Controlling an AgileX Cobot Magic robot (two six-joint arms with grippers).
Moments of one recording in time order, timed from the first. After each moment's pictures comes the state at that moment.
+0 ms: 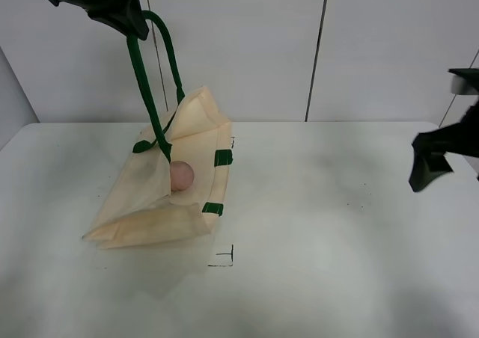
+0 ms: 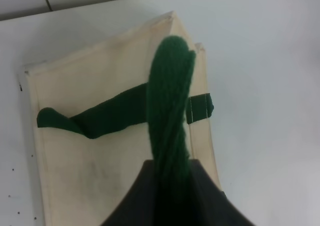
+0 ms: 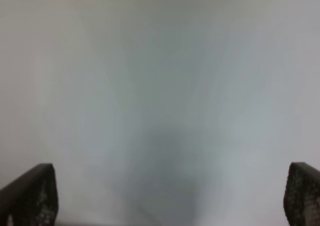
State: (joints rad) left arm -0.33 1.82 -2.08 -0.03 1.17 -0.13; right arm 0.03 1.35 -1.10 0.04 1.21 -0.03
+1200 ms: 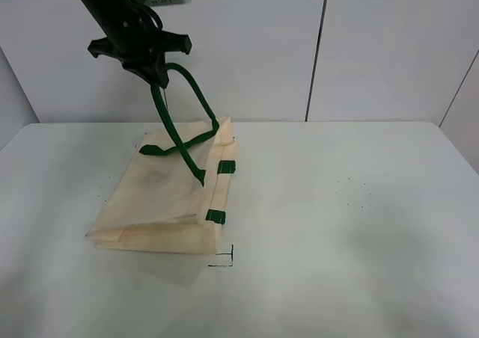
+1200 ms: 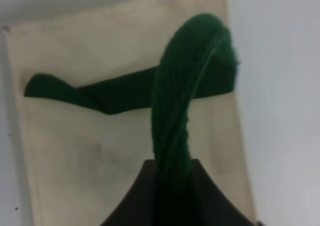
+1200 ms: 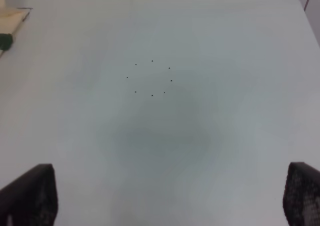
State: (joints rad) left arm -0.33 2.04 -2.08 -0.03 1.17 -0.13; right arm 0.03 0.00 -0.50 0.02 1.03 -0.03
